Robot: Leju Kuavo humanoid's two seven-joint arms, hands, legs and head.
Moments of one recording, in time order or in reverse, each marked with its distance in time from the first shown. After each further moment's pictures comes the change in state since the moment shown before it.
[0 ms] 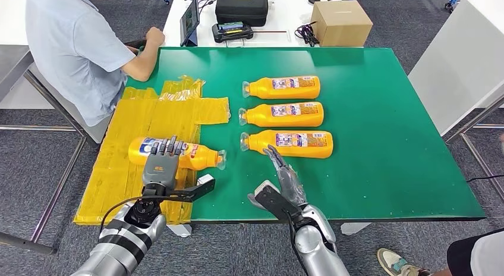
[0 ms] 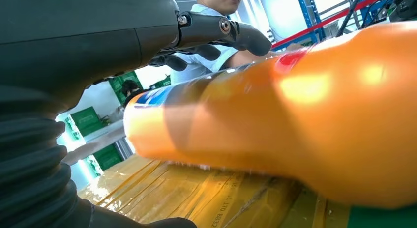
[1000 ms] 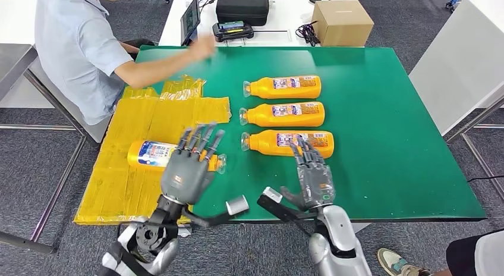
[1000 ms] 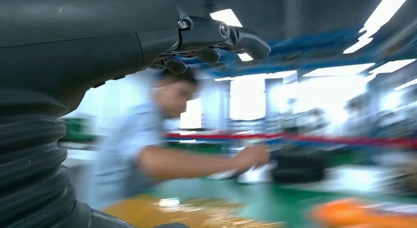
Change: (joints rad) left arm 0.249 -0.008 -0.181 -0.670 0.032 0.104 -0.230; right arm 0.062 -0.089 -0.024 -0.165 0.574 -0.251 0.224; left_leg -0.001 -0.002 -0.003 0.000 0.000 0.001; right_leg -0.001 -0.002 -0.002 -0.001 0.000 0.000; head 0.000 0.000
